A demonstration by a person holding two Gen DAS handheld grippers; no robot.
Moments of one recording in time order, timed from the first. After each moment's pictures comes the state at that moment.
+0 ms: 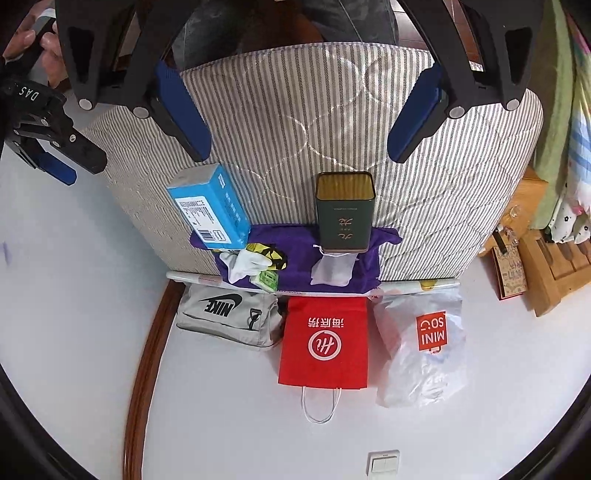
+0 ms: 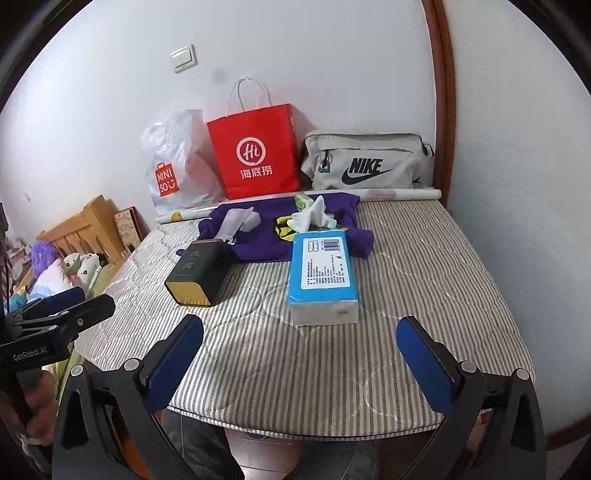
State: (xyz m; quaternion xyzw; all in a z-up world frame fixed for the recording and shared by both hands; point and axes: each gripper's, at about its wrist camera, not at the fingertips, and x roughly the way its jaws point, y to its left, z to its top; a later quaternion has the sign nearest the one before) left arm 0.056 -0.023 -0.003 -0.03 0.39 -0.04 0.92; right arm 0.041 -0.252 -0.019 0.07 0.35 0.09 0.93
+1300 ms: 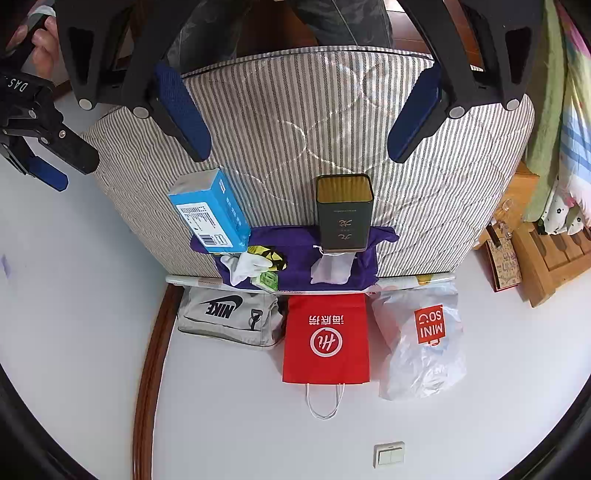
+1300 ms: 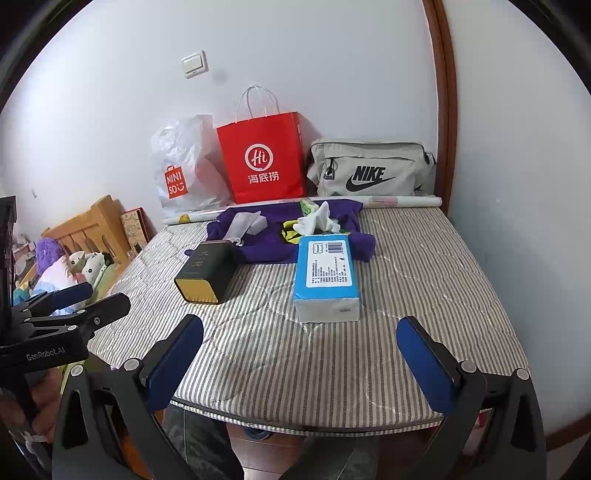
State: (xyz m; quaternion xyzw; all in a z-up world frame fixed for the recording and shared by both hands) left arm 0.043 -0.035 0.001 -0.01 0.38 -0.04 0.92; right arm 0.024 -0.256 -0.013 0.06 0.34 0.10 0.93
